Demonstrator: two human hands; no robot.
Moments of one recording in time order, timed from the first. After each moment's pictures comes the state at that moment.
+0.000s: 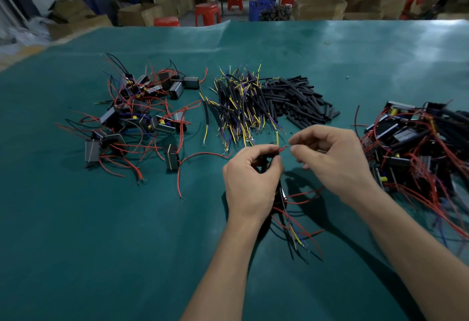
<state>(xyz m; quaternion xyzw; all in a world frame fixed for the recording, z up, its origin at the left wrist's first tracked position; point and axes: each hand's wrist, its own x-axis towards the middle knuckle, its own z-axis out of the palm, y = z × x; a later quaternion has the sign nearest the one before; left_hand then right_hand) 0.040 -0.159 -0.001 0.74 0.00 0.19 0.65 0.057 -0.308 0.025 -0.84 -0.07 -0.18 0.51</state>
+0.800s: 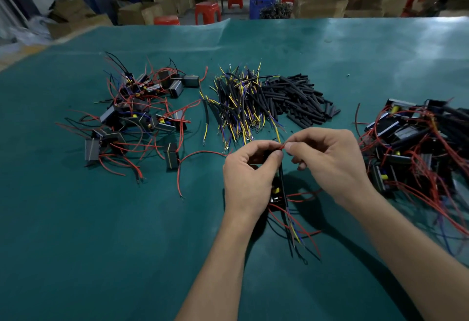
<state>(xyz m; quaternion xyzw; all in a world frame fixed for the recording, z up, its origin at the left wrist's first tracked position) 0.044 -0.154 -0.002 0.68 -0.04 0.14 0.72 0.051 -0.297 0.026 -0.81 -0.08 -0.17 0.55</state>
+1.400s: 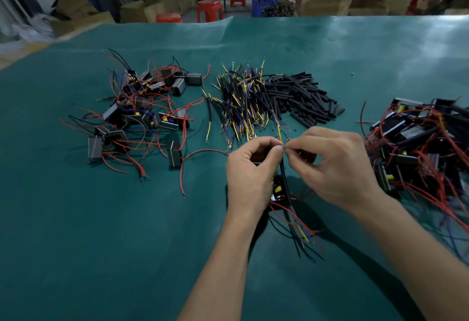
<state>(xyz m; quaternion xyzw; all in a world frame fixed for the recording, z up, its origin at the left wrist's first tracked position) 0.045 -0.154 0.002 0.67 -0.05 0.14 0.73 0.041 -0.299 0.034 -0.87 -0.25 -0.32 0.27</state>
